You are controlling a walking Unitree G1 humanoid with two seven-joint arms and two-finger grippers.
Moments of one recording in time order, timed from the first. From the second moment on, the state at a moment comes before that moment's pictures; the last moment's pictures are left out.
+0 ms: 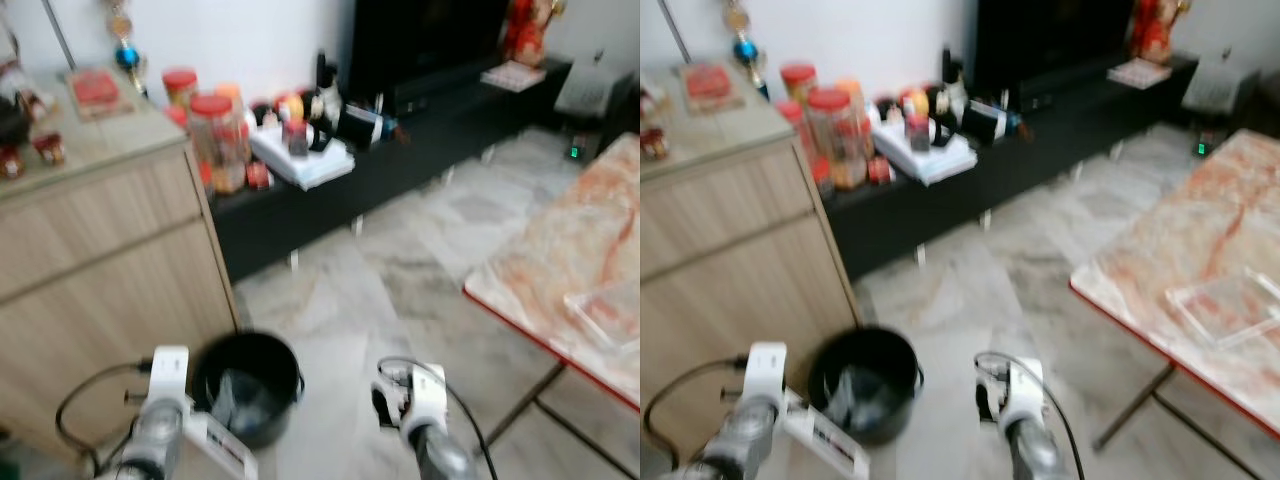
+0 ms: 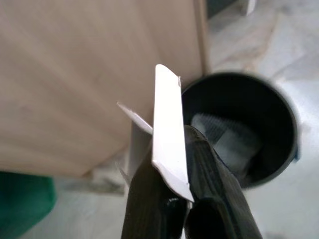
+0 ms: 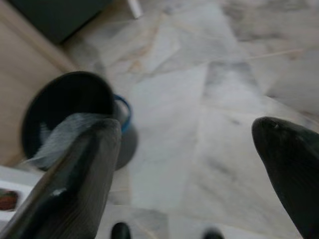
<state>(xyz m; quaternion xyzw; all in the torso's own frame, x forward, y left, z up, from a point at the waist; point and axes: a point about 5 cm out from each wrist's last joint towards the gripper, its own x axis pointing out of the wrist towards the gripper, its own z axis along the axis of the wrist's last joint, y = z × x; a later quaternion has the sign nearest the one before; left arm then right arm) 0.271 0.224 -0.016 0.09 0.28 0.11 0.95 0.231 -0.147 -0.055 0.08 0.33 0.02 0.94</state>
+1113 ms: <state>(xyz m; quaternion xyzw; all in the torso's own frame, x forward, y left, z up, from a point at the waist) 0.277 0.225 -0.009 0.09 0.26 0.13 0.95 0.233 -0.144 -0.054 0.07 0.33 0.04 0.94</state>
